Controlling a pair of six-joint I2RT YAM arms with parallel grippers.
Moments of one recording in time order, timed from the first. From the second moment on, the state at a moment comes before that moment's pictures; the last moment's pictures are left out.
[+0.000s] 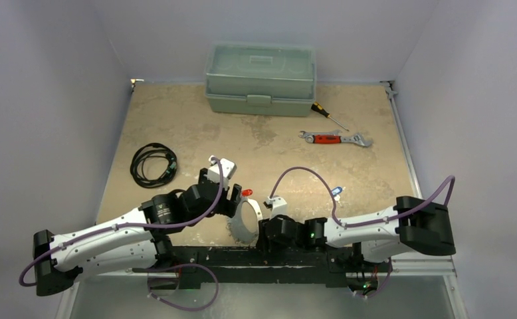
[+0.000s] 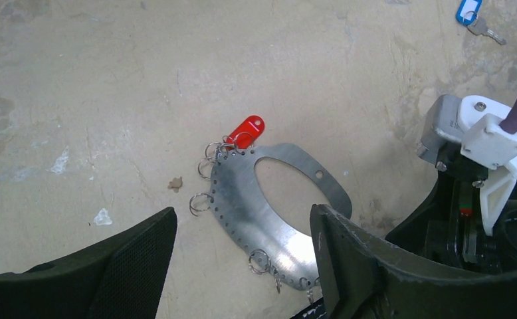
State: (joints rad) left arm -1.11 0.82 0.70 -0.52 -0.47 -0.43; right arm 1.42 1.33 0.52 -0.06 0.27 1.02
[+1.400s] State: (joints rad) left arm -1.15 0.71 0.69 -0.44 -0.24 -0.19; right arm 1.36 1.23 0.62 -0.11 0.35 0.77
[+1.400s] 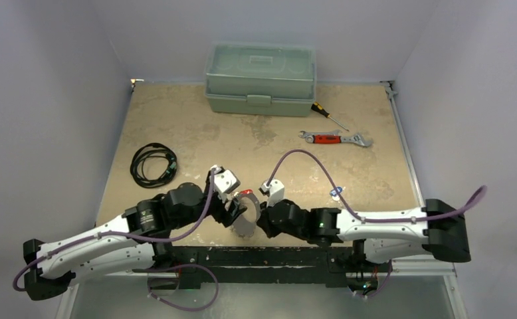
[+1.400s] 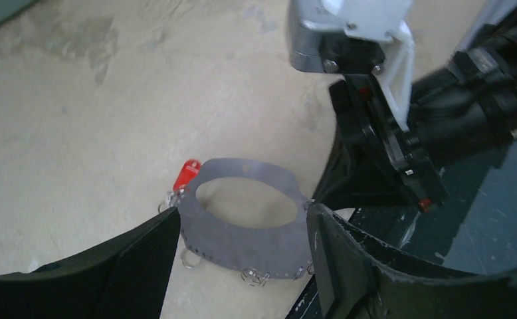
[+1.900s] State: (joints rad) left arm -1.15 0.63 0.67 -0.29 0.25 0.34; right arm 1.36 0.92 0.77 -0.23 0.26 0.13
